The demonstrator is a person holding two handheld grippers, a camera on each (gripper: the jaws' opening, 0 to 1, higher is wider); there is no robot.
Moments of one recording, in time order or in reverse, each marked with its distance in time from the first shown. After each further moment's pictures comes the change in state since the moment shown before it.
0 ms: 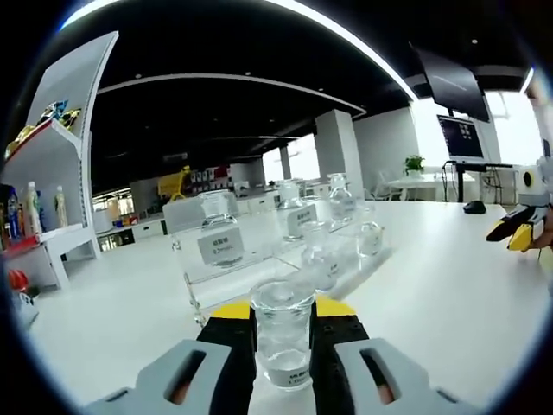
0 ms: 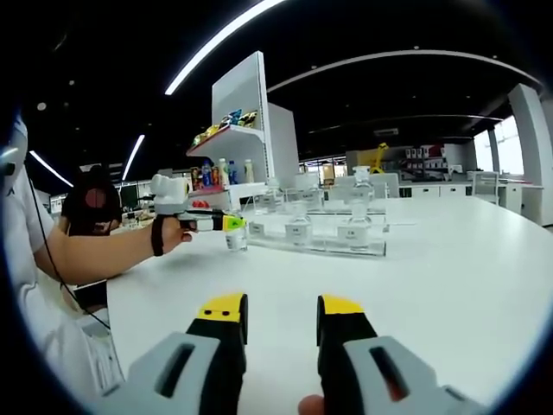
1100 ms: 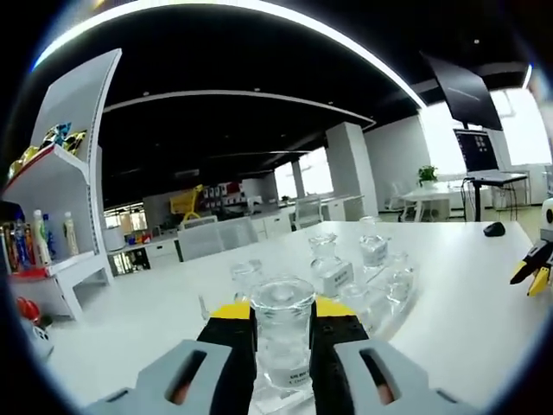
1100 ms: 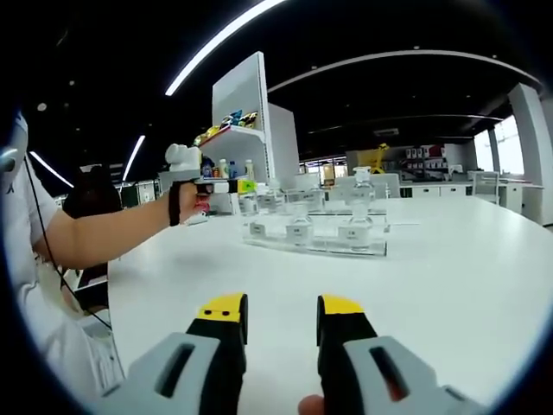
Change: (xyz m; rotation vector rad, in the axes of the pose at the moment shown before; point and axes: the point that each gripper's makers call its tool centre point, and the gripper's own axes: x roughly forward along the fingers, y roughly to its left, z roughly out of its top) left arm 0.039 0.054 0.074 0.023 -0.073 0.072; right arm -0.003 0.006 0.002 0.004 -0.002 0.002
